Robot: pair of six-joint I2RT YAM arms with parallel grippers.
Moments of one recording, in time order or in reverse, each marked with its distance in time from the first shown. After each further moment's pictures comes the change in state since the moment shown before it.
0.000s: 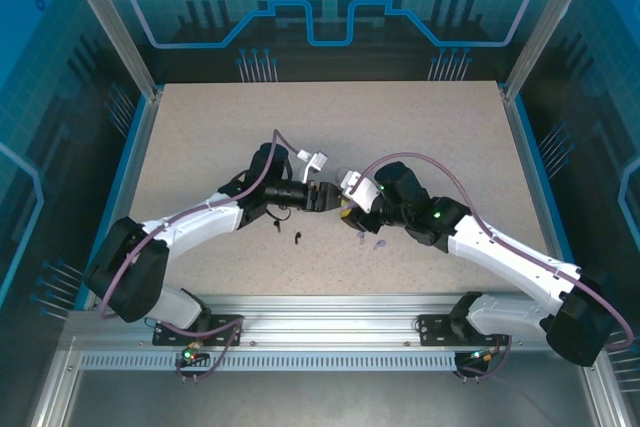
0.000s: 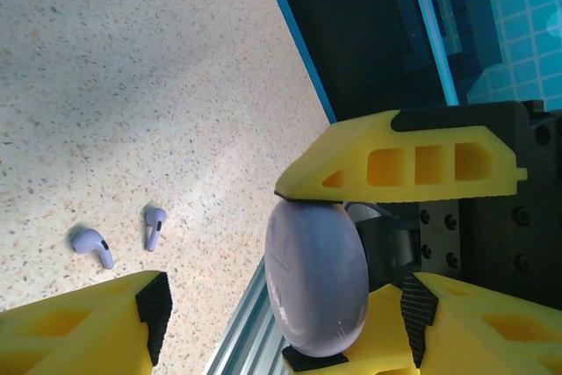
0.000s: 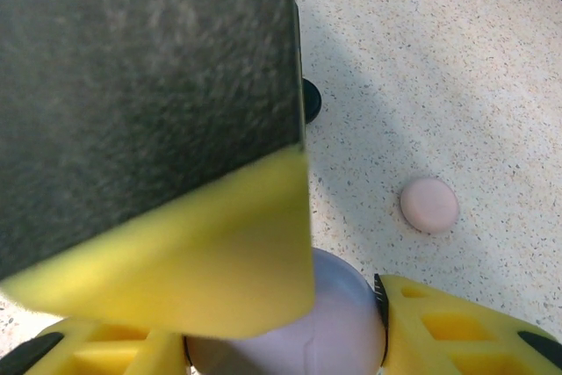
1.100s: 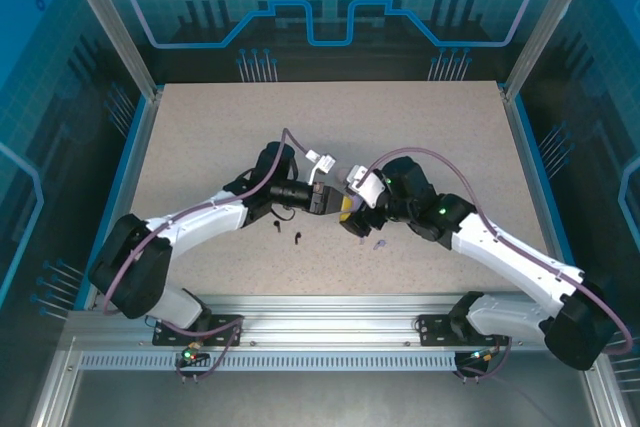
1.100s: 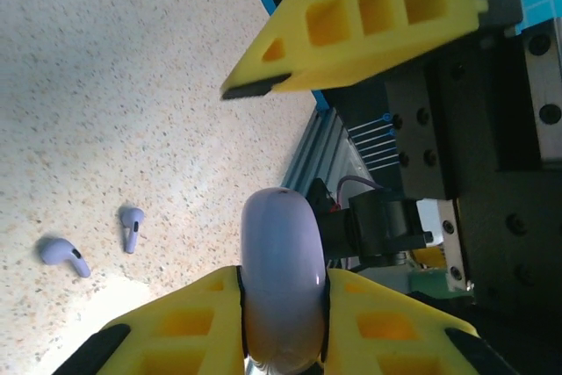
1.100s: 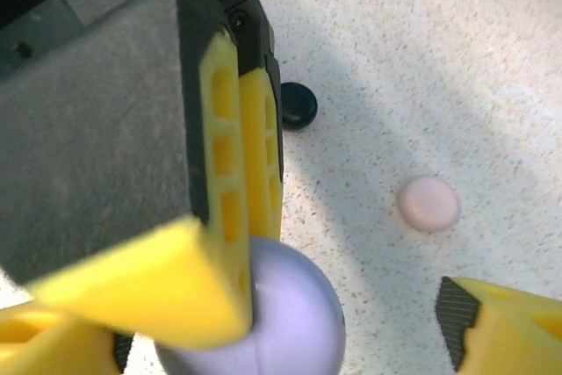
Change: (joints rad) left arm -0.023 0.008 0.036 -0.031 0.030 0.100; right arm -0.063 -0.023 0.006 -0.010 -0.071 0.014
